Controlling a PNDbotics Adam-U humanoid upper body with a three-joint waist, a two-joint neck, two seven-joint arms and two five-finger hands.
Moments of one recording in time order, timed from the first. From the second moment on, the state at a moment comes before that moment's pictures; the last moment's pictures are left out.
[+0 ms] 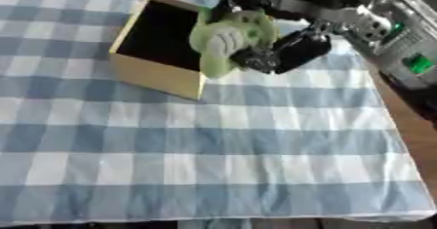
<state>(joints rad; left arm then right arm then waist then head) -0.34 0.31 -0.07 -1.99 -0.38 -0.09 -0.05 -0.56 -0.99 0.20 -1.95 0.27 -0.33 0.33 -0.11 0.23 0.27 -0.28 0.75</state>
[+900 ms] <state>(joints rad) -0.39 0.30 -0.08 -1.99 -0.37 -0.10 -0.07 -0.84 -0.80 0.23 -1.52 0.40 -0.41 0.31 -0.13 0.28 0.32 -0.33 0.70</state>
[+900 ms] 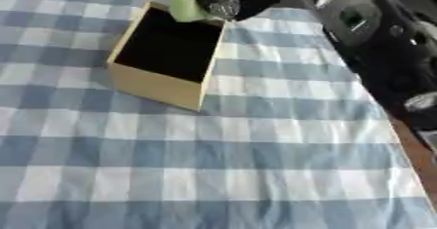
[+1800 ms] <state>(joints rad) -0.44 0.29 -0.08 -1.99 -0.36 -0.11 -0.08 -0.88 -0.69 0.27 -1.31 0.55 -0.54 0.29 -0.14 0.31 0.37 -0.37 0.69</state>
